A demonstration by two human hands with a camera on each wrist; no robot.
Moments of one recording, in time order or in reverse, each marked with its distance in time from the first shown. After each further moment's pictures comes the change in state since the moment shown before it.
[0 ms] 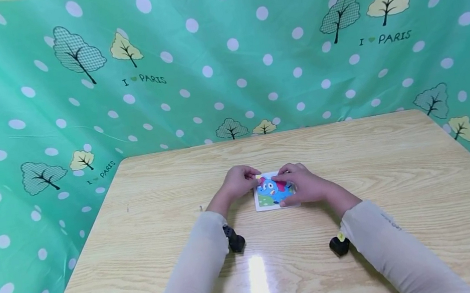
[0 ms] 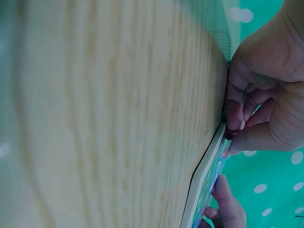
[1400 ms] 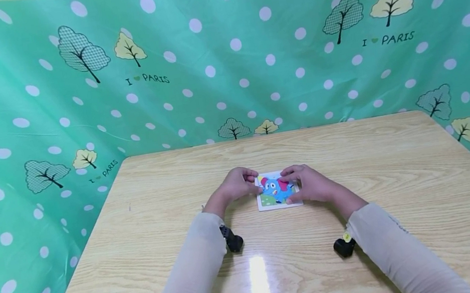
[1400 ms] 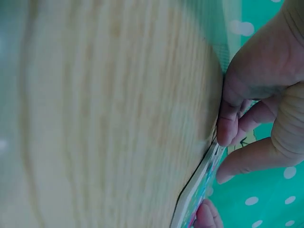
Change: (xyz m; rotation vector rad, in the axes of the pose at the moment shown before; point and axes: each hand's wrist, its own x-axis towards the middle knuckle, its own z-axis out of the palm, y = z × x) left_hand -0.007 -0.005 -0.008 -0.117 -0.077 -0.061; right_hand -0.001 0.006 0.001 0.142 0.024 0.134
